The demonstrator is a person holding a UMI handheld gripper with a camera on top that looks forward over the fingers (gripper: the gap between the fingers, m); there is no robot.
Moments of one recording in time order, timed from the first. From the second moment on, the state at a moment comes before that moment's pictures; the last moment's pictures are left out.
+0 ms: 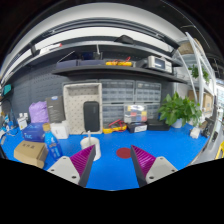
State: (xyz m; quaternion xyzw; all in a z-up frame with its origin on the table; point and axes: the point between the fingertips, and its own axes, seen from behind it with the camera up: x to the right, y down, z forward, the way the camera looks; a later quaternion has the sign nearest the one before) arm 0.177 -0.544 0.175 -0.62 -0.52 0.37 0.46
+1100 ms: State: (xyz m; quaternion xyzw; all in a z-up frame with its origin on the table) arm 0.047 -0.768 0.057 -0.53 -0.62 0.41 0.42
